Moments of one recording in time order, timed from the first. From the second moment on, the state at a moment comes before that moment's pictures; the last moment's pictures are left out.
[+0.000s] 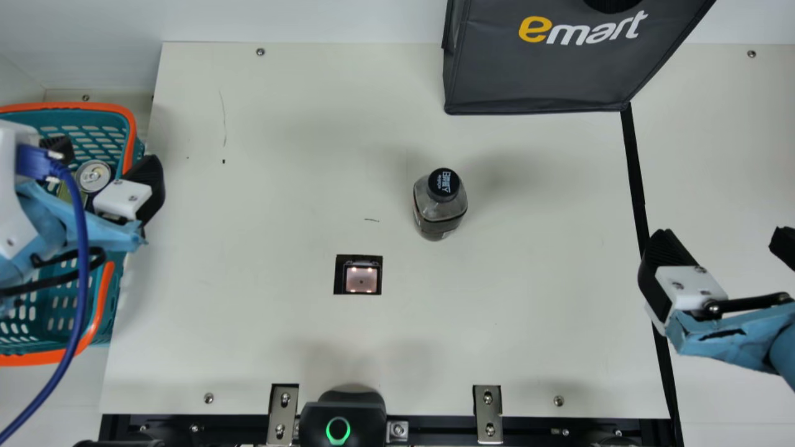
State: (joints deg) left arm -0.3 51.6 -52.0 -11.7 40.2 19.1; right arm 0.6 42.6 -69.7 -0.8 69.4 -2.3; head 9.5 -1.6
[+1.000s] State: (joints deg) left arm 2.1 39.5 -42.5 -8.1 41.7 13.6; right arm 0.6 42.6 -69.7 -0.8 69.5 -2.3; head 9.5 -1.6
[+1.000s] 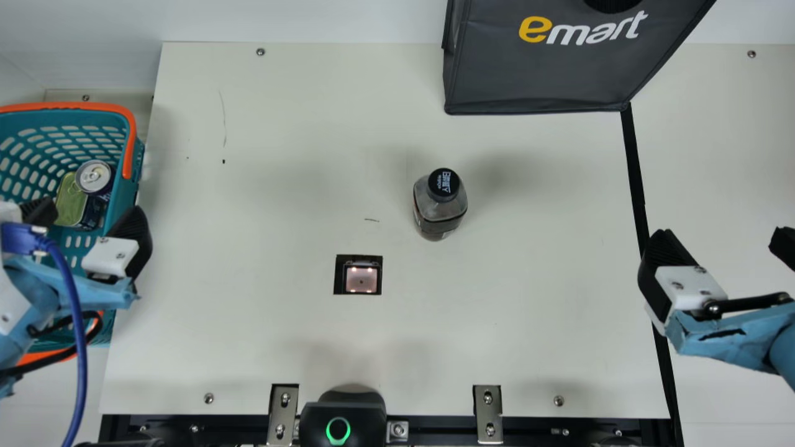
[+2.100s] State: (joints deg) left arm 1.5 32.9 -41.5 -5.8 46.7 10.0; right arm 0.6 42.6 -69.7 -0.8 69.4 -2.3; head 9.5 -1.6
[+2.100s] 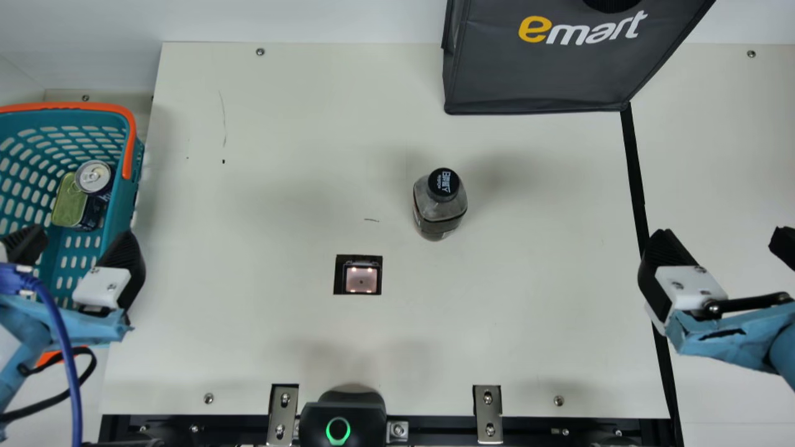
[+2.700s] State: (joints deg) left arm 1.2 32.5 -41.5 -5.6 46.9 9.7; right arm 0.6 42.6 -69.7 -0.8 69.4 -2.3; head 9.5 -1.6
